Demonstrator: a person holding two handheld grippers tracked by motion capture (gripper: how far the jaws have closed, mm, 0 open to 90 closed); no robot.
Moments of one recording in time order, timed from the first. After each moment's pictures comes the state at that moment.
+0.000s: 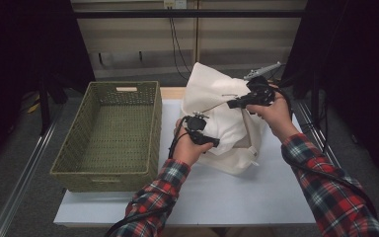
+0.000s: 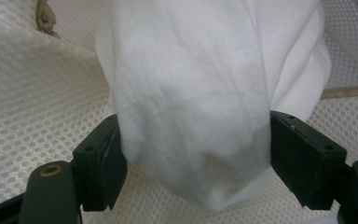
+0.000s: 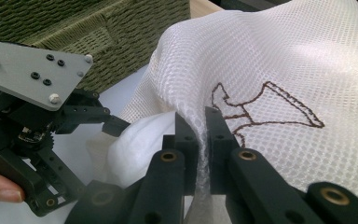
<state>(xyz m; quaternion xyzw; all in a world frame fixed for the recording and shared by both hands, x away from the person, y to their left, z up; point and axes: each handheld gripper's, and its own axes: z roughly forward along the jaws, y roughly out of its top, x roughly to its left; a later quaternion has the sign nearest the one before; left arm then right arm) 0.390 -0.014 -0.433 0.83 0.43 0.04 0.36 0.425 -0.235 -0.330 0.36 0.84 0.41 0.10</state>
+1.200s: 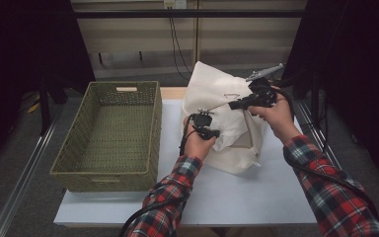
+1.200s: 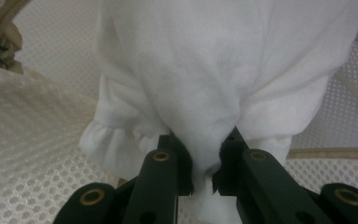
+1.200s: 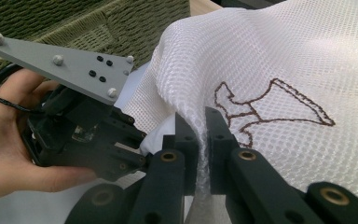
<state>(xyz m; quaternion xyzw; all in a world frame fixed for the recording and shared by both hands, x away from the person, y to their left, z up) 0.412 -0.039 -0.449 0.80 0.46 0.05 0.40 0.422 -0.240 -0.334 0.36 0.83 0.41 0.10</state>
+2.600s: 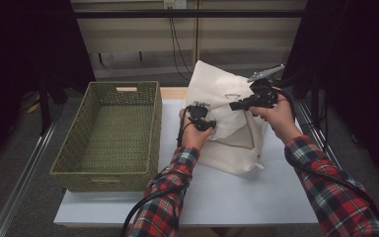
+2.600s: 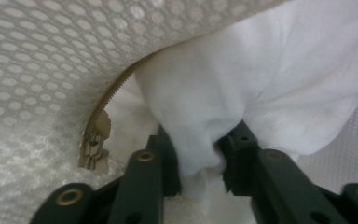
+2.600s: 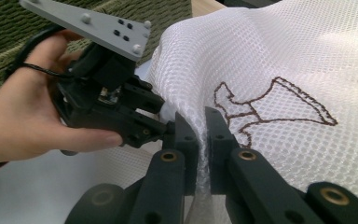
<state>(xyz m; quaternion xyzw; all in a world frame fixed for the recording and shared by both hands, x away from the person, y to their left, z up) 0.439 -0.030 -0.448 0.79 0.45 0.08 0.41 0.422 -0.244 -0.337 0.35 0.83 0.41 0.09</state>
